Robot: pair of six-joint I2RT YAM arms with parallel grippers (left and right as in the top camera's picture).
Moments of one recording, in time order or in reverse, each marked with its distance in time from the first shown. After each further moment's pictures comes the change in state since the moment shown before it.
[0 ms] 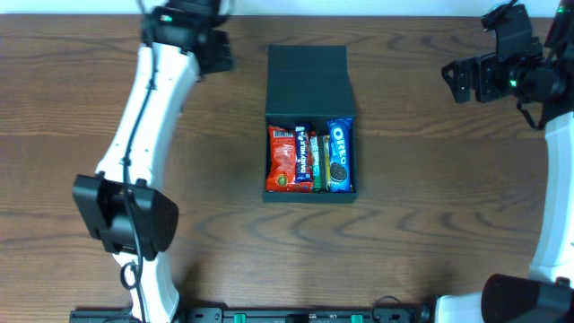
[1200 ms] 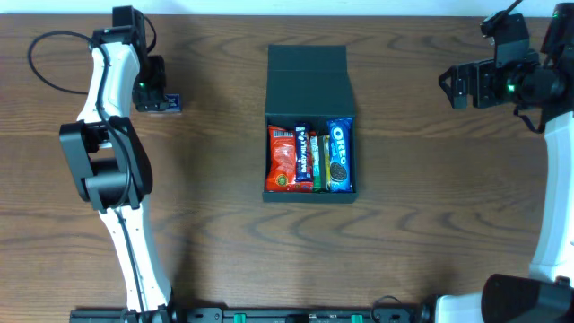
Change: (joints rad) left arm 0.323 0.378 0.000 0.114 0.310 -1.204; right arm 0.000 0.000 -0.007 -0.071 0.000 0.056
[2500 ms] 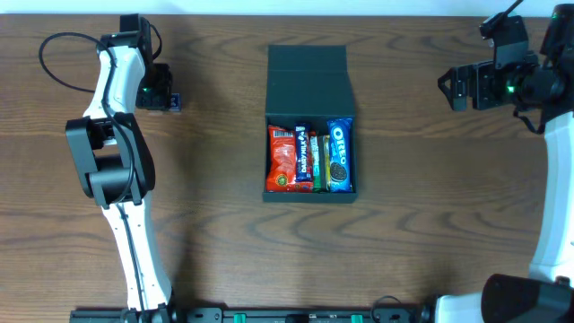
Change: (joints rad) left arm -0.003 0.043 0.000 0.008 0.006 0.165; right arm 0.000 0.000 0.000 -0.015 0.000 0.000
